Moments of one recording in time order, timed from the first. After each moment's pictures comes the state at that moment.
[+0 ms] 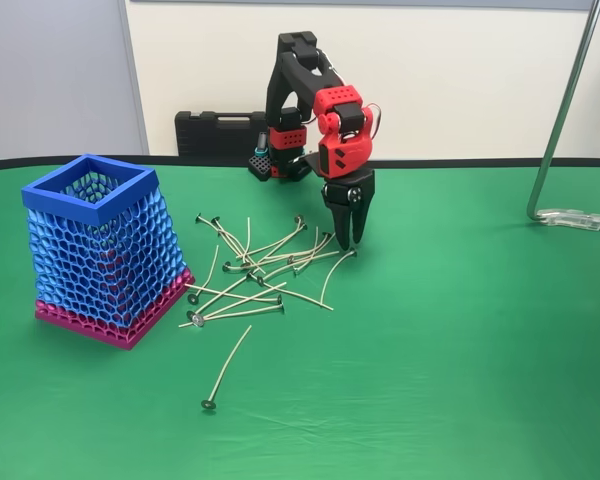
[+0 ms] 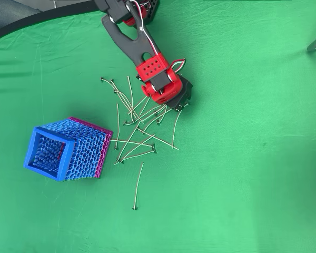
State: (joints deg) arm -23.6 75.8 87.6 62.9 64.2
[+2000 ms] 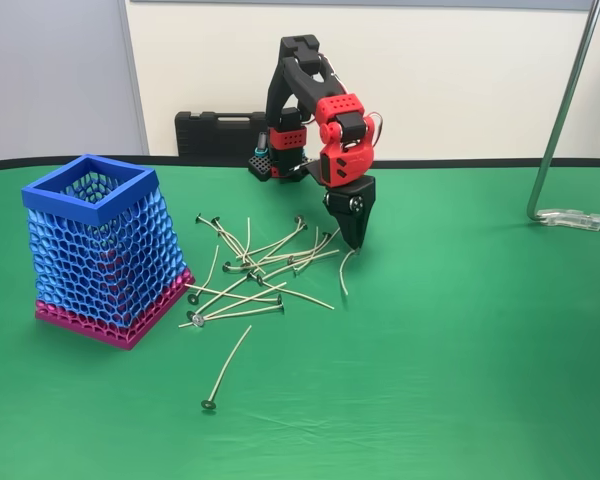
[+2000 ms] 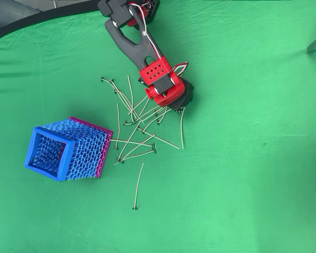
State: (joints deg) arm -23.6 72.4 86.5 61.4 62.8
